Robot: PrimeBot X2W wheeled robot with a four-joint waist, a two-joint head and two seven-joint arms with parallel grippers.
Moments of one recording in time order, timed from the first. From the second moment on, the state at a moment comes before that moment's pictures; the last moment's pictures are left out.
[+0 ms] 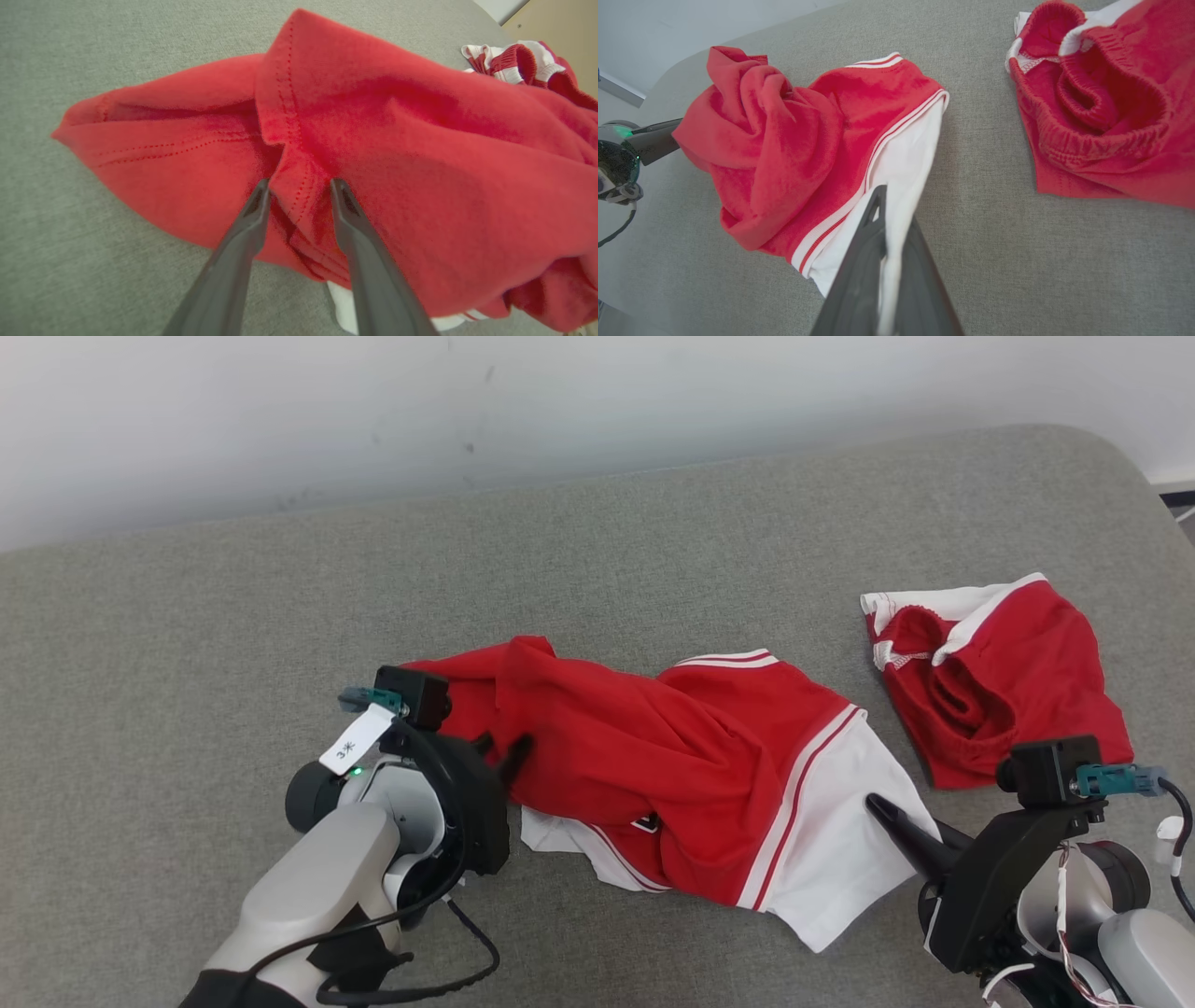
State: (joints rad) left arm -0.80 0.08 -0.87 0.94 -0.79 -0.12 0.10; right arm -0.15 -0.45 0.32 -0.09 0.83 -0.10 0.43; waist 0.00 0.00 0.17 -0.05
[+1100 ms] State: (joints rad) left arm -0.57 0.35 -0.83 0.85 -0.76 -0.07 -0.25; right arm -0.05 -0.40 0.27 0.02 0.85 -0.10 0.31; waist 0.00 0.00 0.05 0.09
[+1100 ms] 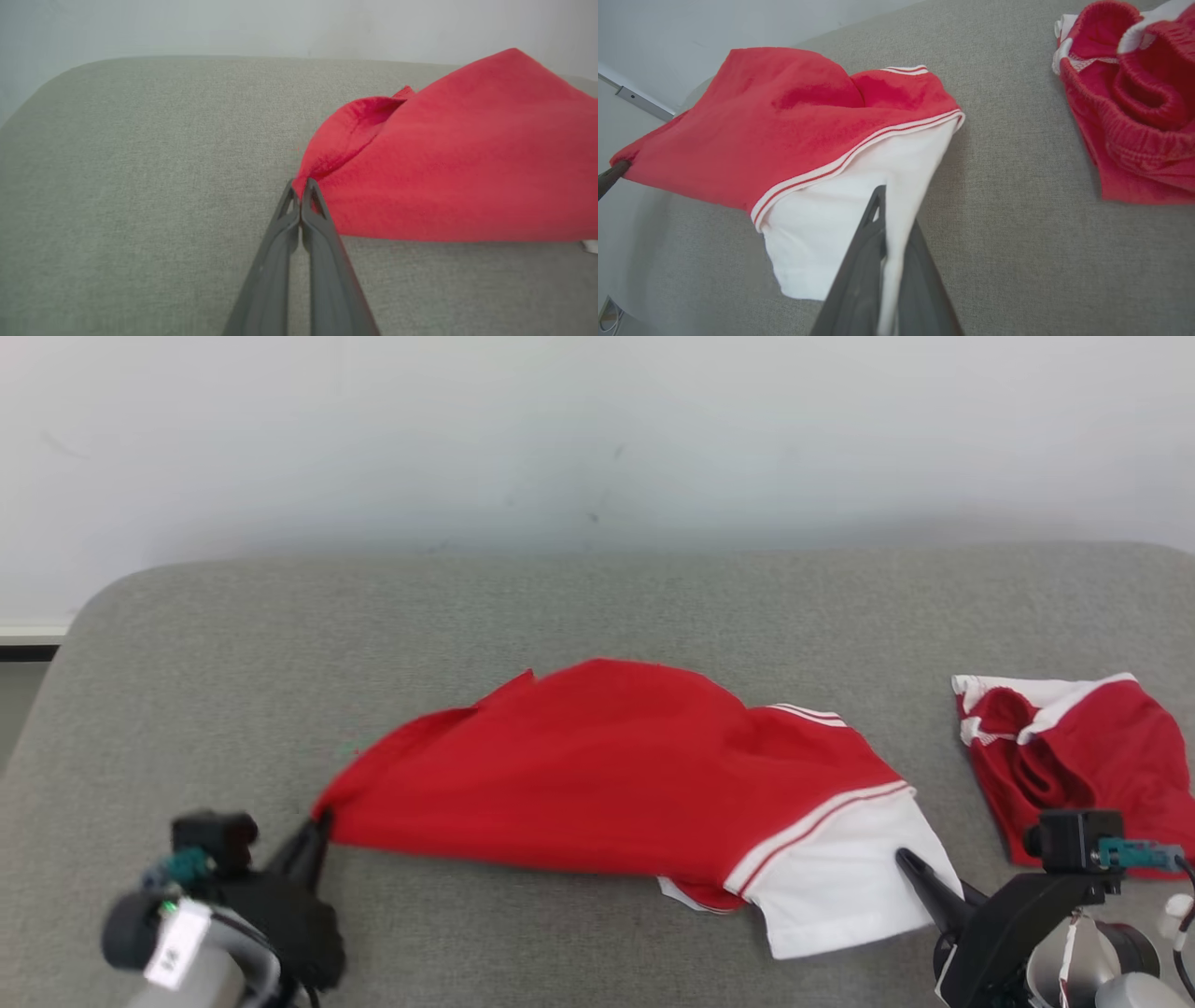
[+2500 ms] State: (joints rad) left arm -0.44 0.34 -0.74 0.47 -0.69 0.06 -0.25; right arm -0.22 -0.38 0.16 0.10 0.84 -0.07 0.15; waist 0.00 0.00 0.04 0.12
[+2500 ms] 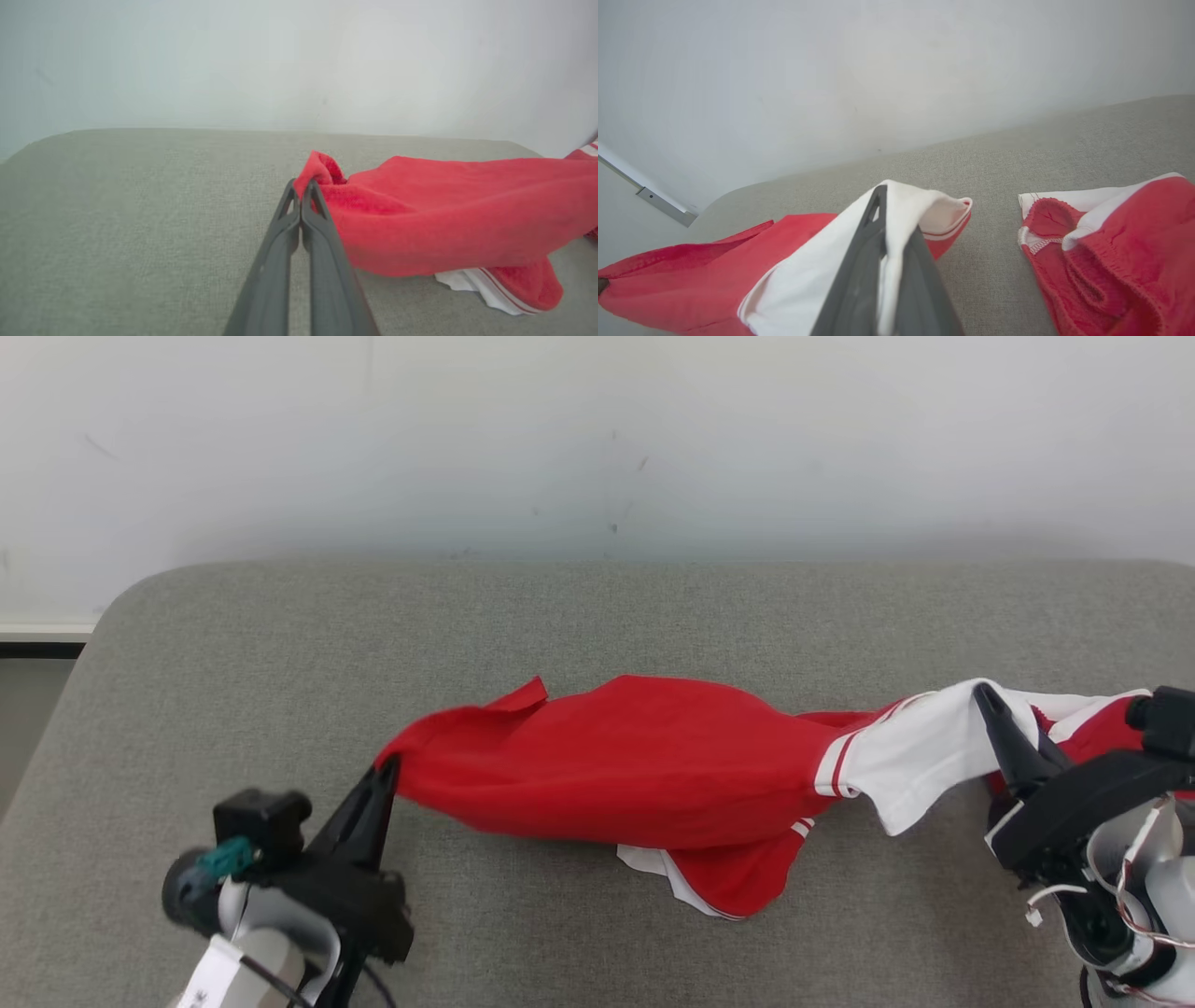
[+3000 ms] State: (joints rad) left arm -0.69 0.19 -0.79 0.67 -0.64 -0.04 -0.25; right arm -0.31 -0.32 0.21 0.20 0.83 -0.07 0.11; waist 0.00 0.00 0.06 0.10
